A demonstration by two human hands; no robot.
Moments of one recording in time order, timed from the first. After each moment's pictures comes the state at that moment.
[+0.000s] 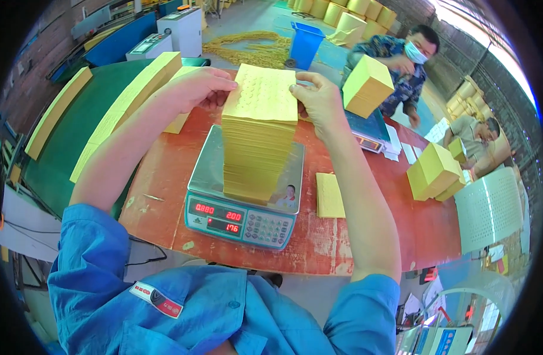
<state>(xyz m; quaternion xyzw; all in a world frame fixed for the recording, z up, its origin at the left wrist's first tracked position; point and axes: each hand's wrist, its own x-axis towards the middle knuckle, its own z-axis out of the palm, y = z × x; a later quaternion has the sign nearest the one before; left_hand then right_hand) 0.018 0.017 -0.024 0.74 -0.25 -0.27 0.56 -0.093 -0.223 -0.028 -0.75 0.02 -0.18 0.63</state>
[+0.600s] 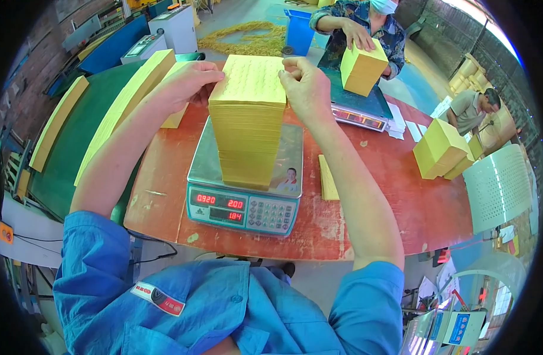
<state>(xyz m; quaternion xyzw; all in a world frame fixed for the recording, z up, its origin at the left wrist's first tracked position) -0.005 0.011 -0.029 0.78 -0.23 -0.21 0.55 -0.096 -0.223 -0.053 -0.84 0.01 -0.31 0.44</state>
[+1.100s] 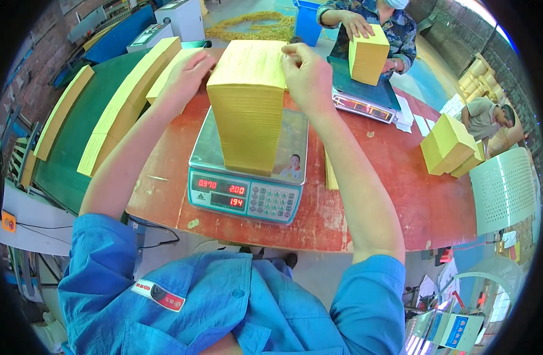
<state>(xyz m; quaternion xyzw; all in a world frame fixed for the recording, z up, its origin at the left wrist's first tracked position) -0.032 0.021 -0.066 0.78 -0.23 -0.02 0.58 -0.104 -0.214 -0.061 -0.86 -0.01 -0.36 0.37</state>
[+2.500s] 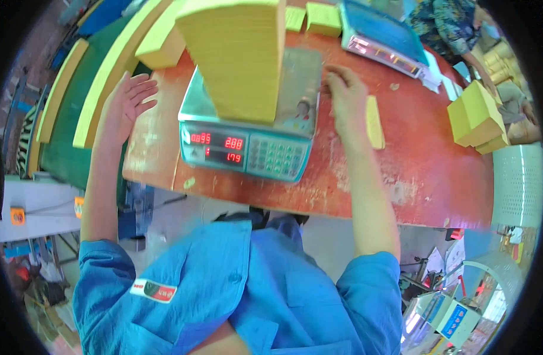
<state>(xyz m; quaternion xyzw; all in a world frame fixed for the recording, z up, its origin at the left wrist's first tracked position) -0.079 0.130 -0.132 0.67 -0.02 -0.12 0.73 -0.166 -0.280 -0.213 -0.68 0.14 -0.24 0.68</state>
